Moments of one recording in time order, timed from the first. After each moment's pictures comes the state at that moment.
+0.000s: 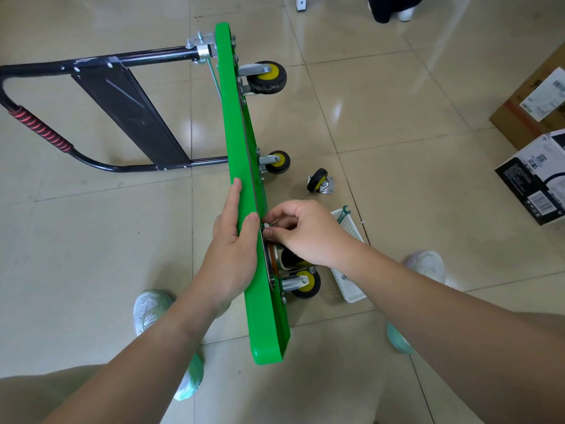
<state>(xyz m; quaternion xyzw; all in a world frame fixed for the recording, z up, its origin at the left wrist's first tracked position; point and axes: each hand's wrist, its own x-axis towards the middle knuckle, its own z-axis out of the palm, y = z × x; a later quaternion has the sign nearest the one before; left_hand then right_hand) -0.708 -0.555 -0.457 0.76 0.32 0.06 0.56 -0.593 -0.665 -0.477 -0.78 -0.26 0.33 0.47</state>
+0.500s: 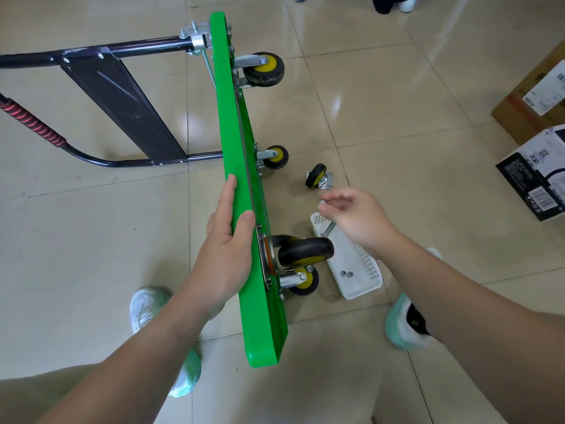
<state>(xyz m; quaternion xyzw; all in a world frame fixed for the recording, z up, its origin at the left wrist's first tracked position) -0.711 -0.554 -0.458 0.76 0.31 0.05 0.57 -0.541 -0.718 -0.507 -0.81 -0.09 0.27 0.52</state>
